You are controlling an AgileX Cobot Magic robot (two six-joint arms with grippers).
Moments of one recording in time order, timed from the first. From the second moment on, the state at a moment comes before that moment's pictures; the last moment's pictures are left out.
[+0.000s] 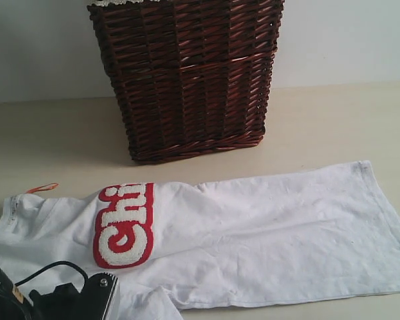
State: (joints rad) left arm -0.69 1.51 -0.49 -0.69 0.73 1.43; right arm -0.26 0.11 -0.01 0.01 0.28 -0.21
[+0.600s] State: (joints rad) left arm -0.32 1.45 -0.72 -0.68 0.70 1.39; right arm -0.26 0.11 -0.01 0.01 0.28 -0.21
